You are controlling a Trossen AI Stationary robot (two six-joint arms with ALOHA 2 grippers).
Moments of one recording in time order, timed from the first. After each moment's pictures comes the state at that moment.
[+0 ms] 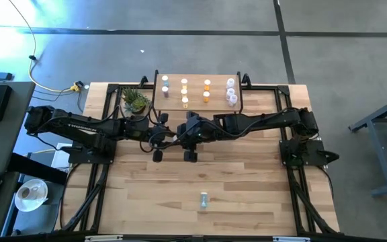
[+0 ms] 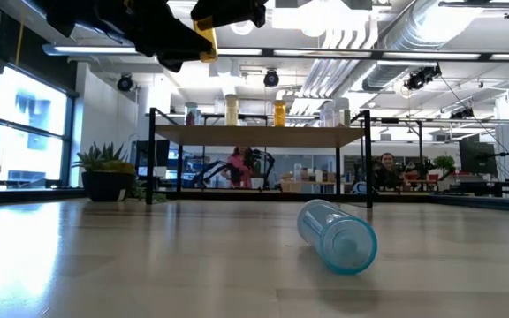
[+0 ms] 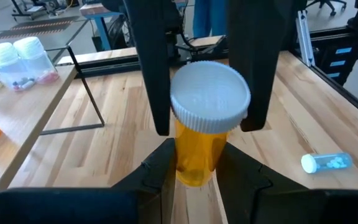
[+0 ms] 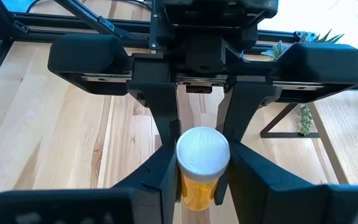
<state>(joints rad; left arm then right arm) 0.11 1.15 0.62 0.20 0.03 0.14 0.10 1.87 1.76 -0.54 0.15 -0.02</state>
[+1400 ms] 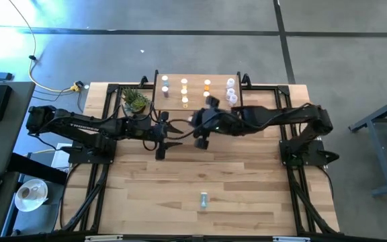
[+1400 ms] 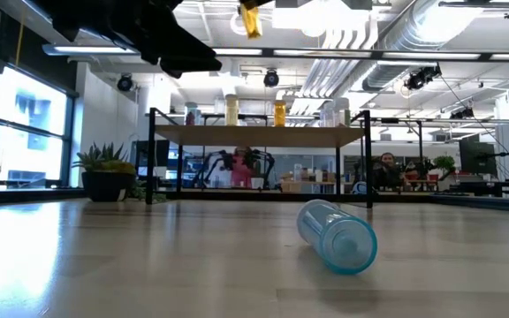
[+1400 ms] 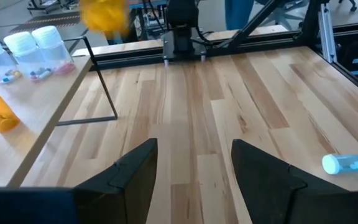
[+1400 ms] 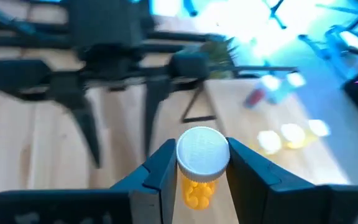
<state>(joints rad) 0.13 1.18 0.62 0.21 0.01 0.13 0.10 1.71 1.76 -0.70 0.43 -0.01</state>
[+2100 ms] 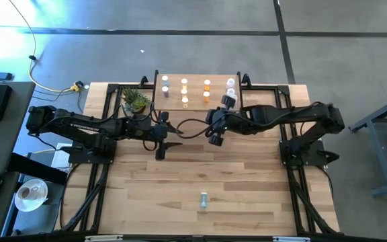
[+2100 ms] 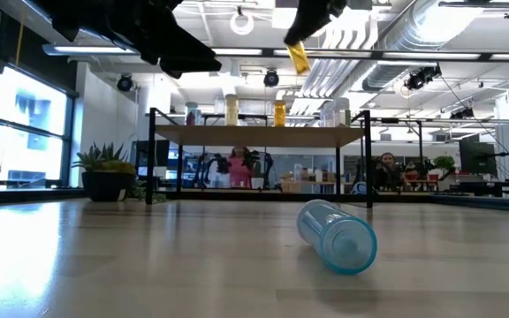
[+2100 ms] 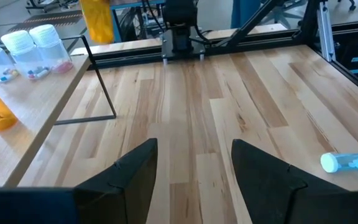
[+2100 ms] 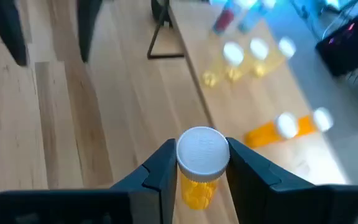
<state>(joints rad) 0.13 1.18 0.62 0.21 0.01 0.13 0.06 1.57 1.54 -0.82 0.52 0.03</state>
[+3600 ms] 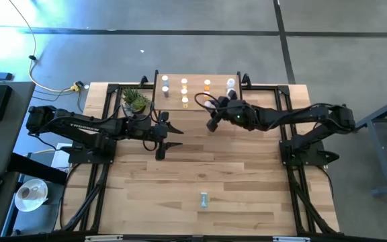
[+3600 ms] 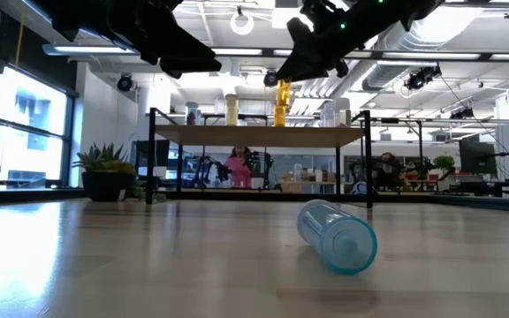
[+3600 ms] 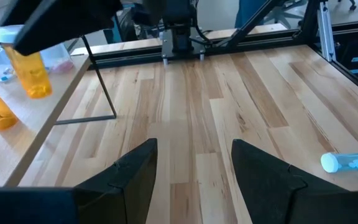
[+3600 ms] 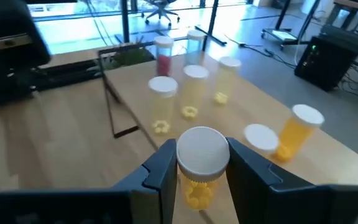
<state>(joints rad) 0.13 1.18 0.62 0.21 0.01 0.13 -0.12 1.42 0.95 0.11 0.46 0.07</state>
